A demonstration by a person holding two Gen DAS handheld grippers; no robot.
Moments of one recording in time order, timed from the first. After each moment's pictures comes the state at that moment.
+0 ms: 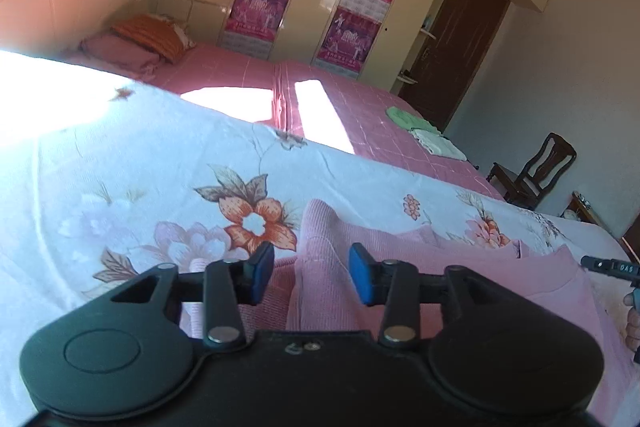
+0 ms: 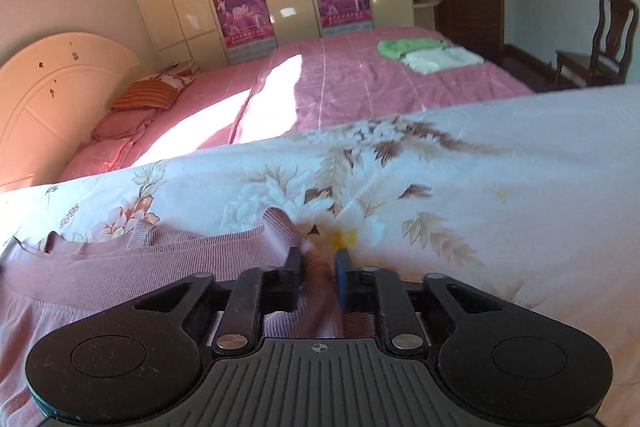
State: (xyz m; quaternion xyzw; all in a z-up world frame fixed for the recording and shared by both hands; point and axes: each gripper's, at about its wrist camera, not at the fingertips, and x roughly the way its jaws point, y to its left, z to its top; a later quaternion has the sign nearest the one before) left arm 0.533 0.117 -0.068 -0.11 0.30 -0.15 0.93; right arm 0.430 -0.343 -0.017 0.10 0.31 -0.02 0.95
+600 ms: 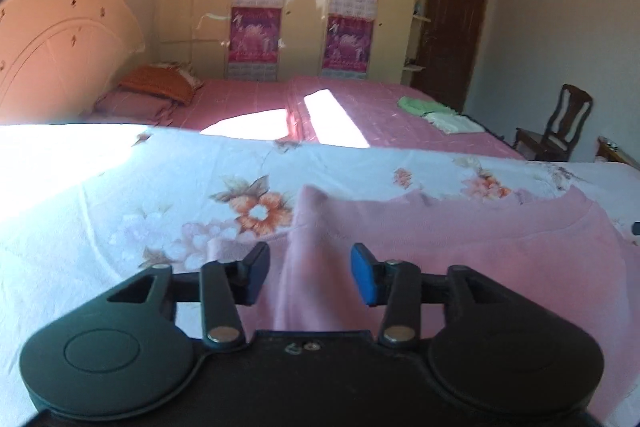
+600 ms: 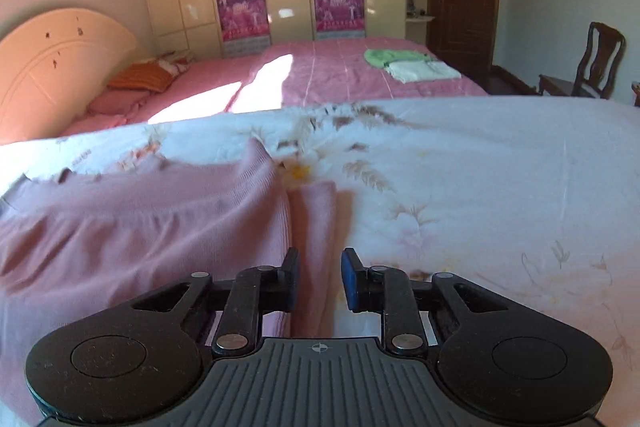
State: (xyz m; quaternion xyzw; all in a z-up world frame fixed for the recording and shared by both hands) left arm 0.484 0.078 -0.049 0.00 0.28 -0.14 0.95; right arm 0.354 -0.349 -0.008 0.09 0.34 0.02 0.94
